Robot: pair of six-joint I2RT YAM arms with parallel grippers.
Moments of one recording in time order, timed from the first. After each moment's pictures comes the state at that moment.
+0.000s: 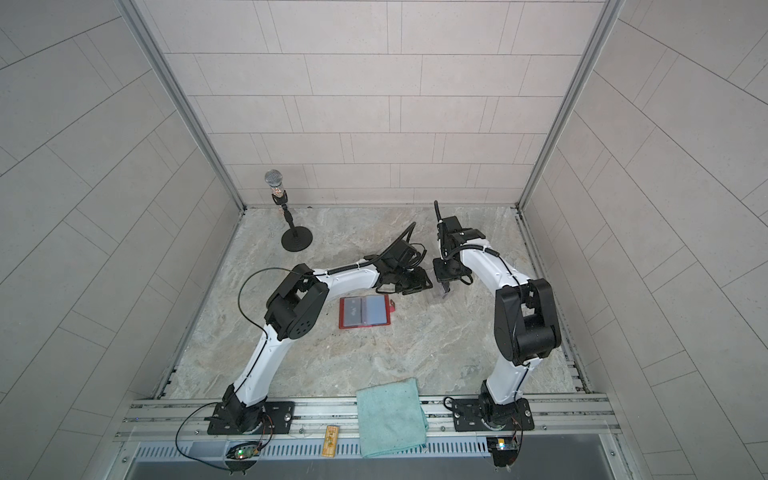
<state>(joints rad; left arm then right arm) -0.79 2.33 1.73 -0.29 0.39 -0.85 0.19 1.71 1.33 -0.92 0.03 0.06</state>
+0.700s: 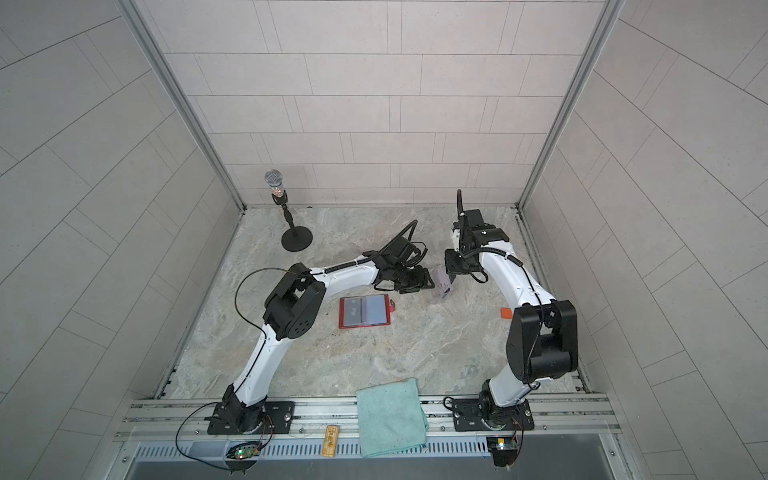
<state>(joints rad) -0.78 2.31 1.77 -0.39 0.45 -0.77 0.09 1.57 1.32 -0.91 -0.14 0.10</state>
